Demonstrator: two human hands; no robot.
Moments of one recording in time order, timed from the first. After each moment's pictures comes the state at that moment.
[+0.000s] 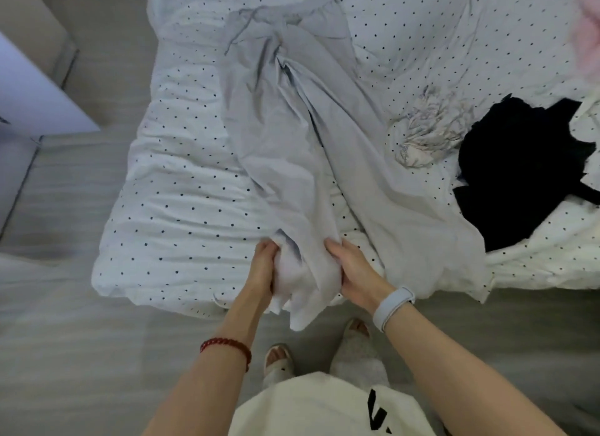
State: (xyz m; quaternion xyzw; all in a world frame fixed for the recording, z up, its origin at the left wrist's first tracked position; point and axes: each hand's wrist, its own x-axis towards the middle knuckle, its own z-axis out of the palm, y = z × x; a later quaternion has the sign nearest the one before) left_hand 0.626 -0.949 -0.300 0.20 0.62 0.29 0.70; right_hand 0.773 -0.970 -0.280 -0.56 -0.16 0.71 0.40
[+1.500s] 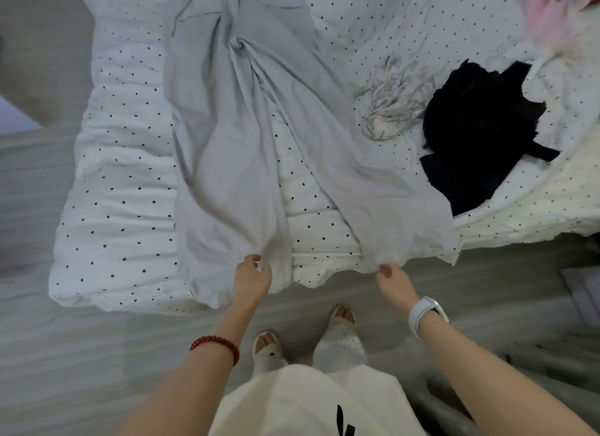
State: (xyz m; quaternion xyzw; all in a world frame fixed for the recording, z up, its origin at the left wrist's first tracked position) left_hand 0.620 -0.986 -0.356 0.48 0.71 0.07 0.50; right_hand 0.866 -1.068 -0.359 -0.85 -0.26 0.43 0.12
